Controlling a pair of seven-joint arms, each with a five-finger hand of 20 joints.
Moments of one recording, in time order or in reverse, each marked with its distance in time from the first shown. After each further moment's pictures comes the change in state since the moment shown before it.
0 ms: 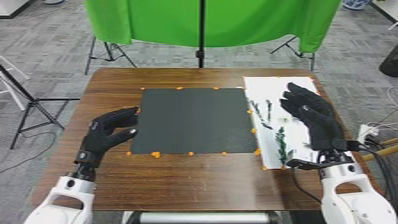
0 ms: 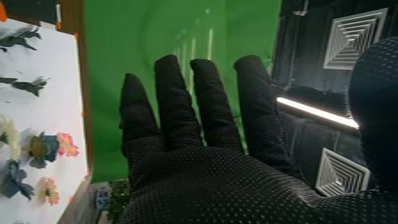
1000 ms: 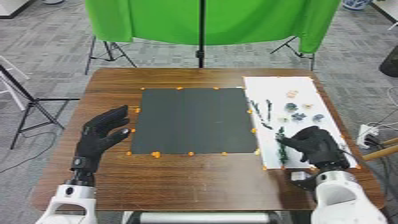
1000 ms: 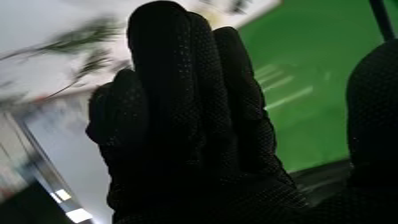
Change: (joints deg) left arm 1.9 -3.6 0.3 -0.2 -1.3 4.4 2.8; right arm -3.8 13.8 -11.3 -6.3 -59.4 10.8 49.0
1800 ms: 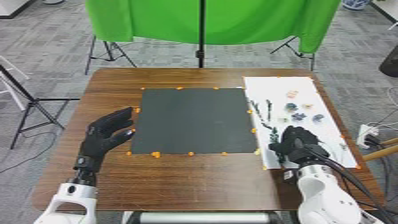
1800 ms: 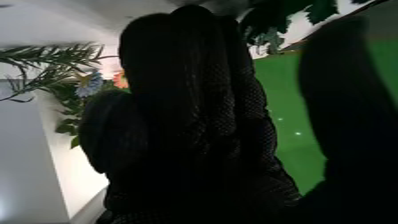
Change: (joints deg) left arm -0.2 -0.3 -0.4 -0.3 0.9 -2.8 -2.7; right arm 11.8 5.3 -12.5 7.9 -7.9 -5.4 1.9
